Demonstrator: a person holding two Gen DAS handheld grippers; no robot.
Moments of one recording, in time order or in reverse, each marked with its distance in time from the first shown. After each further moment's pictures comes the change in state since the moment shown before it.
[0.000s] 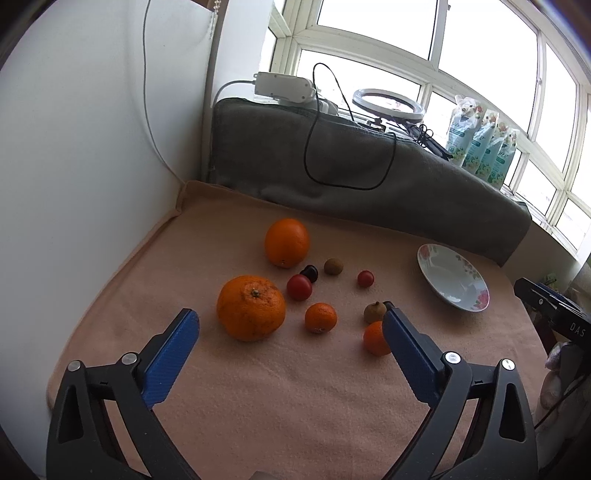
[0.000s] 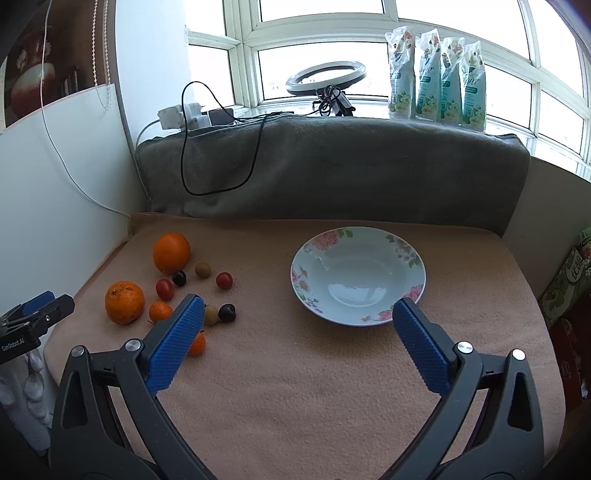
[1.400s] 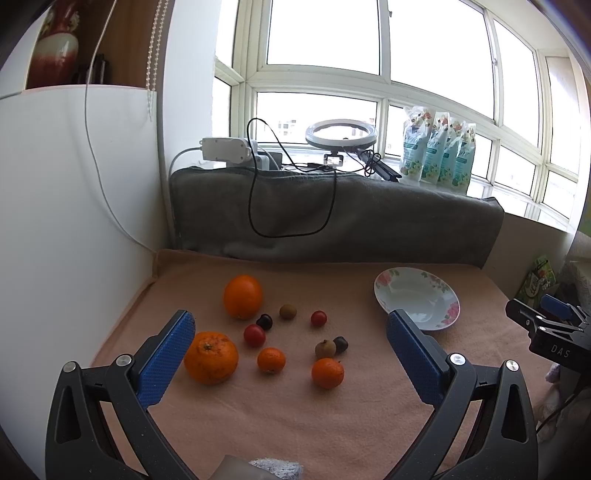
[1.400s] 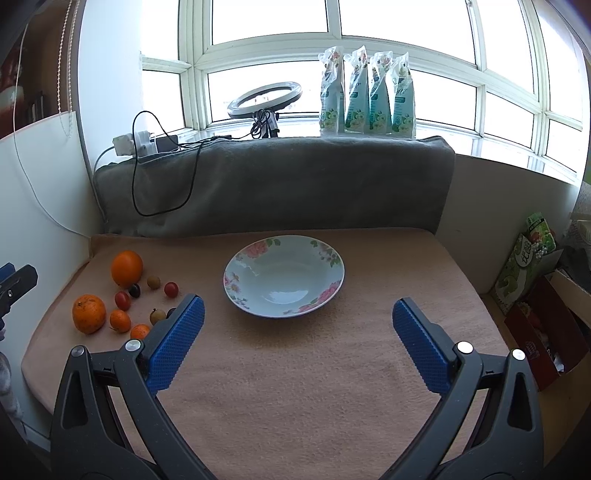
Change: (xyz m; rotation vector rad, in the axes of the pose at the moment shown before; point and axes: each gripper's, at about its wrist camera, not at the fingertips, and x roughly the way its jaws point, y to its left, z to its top) left arm -0.036 -0.080 0.018 0.174 -0.153 -0.004; right arm -0.053 -0.046 -0.016 0.076 -0.081 -0.194
